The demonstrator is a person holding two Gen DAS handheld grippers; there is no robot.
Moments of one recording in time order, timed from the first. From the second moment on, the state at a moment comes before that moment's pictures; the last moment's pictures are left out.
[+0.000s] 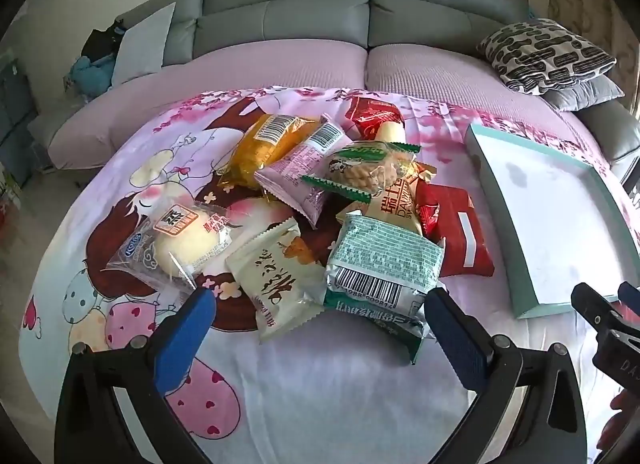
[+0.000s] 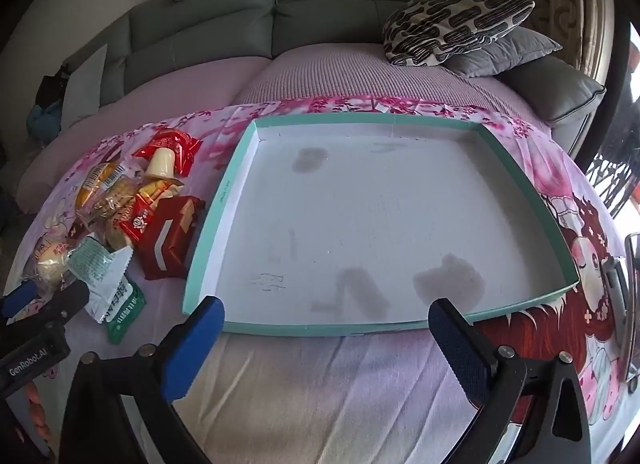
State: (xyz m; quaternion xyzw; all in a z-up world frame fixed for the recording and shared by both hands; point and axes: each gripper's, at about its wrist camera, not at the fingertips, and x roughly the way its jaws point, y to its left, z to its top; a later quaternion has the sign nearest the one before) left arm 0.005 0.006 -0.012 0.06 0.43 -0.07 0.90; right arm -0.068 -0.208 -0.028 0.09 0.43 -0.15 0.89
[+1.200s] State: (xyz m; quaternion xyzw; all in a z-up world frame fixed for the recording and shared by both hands) left arm 0.002 0.000 -0.006 0.07 0.42 -0.06 0.90; right arm -0.077 -0.220 -0.023 0.12 0.41 -0.16 0.89
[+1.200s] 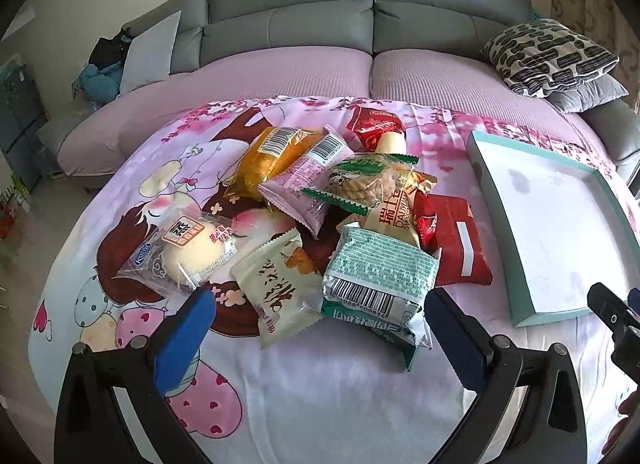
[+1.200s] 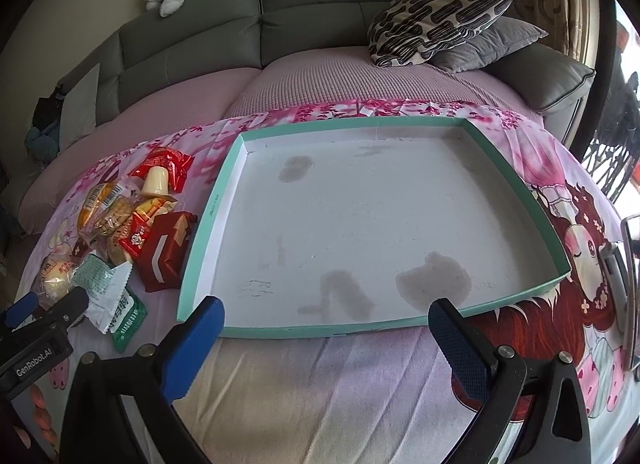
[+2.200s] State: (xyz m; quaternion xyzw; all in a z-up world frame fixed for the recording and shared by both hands) left arm 0.001 -0.005 -0.006 0.07 0.42 -0.06 0.90; right arm -0.076 -0.221 -0.023 0.12 0.41 -0.17 0.89
